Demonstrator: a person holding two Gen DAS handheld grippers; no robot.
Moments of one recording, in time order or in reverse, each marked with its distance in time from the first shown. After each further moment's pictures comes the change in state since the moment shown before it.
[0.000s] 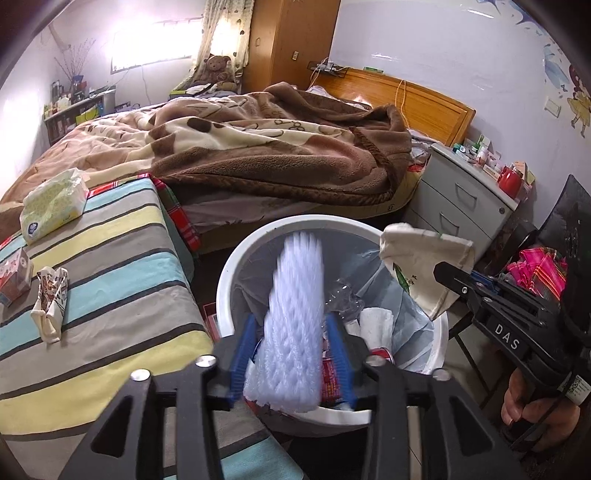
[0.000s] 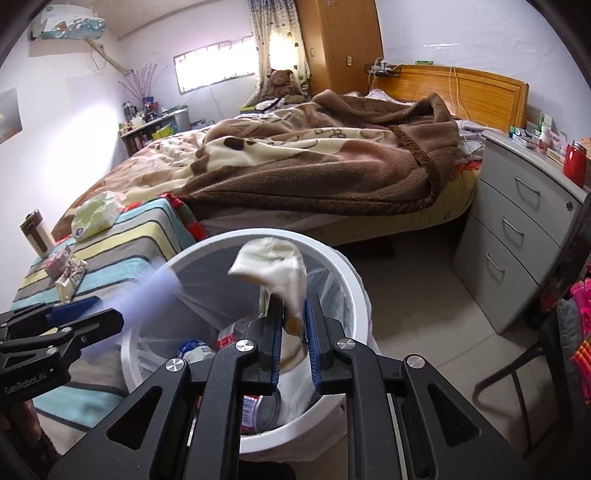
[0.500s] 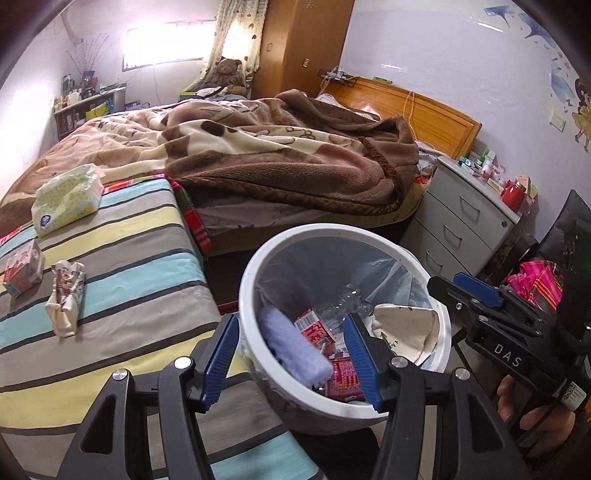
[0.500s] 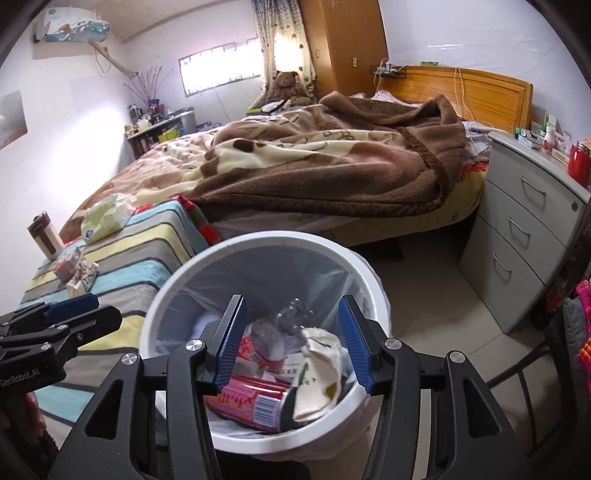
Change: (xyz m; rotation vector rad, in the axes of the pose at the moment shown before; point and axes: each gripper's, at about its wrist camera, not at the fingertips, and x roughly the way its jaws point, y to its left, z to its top) left arm -0.018 0.020 -0.001 -0.041 -0.034 0.009; right arm -0.010 0.014 0.003 0.000 -0.026 0.040
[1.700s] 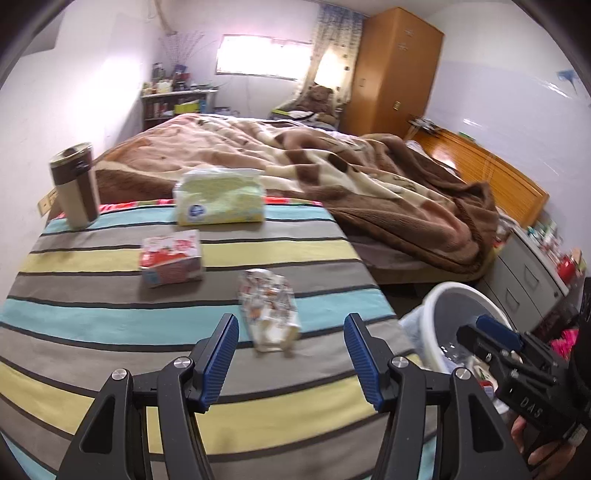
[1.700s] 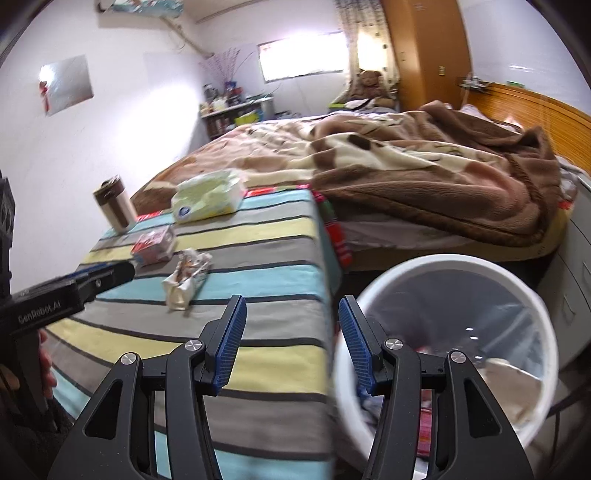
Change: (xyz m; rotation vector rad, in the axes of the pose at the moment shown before) left arm -0.072 0.183 -0.005 -0.220 -0.123 0.206; right arm 0.033 0.140 0.002 -0.166 0.037 0.237
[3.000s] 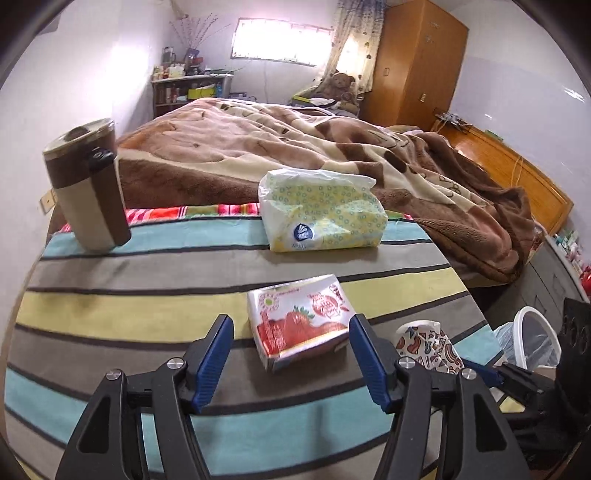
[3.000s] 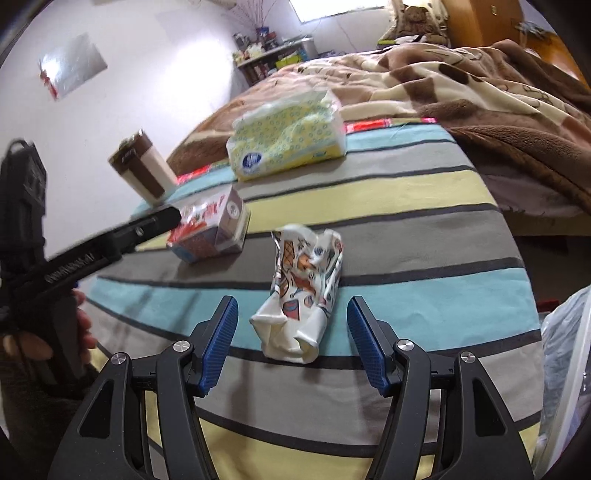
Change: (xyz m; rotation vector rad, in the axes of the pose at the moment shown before) left arm 0.082 0.137 0.058 0.017 0.058 0.027; right arm 0.108 0.079 0.022 0.069 0.209 0.201
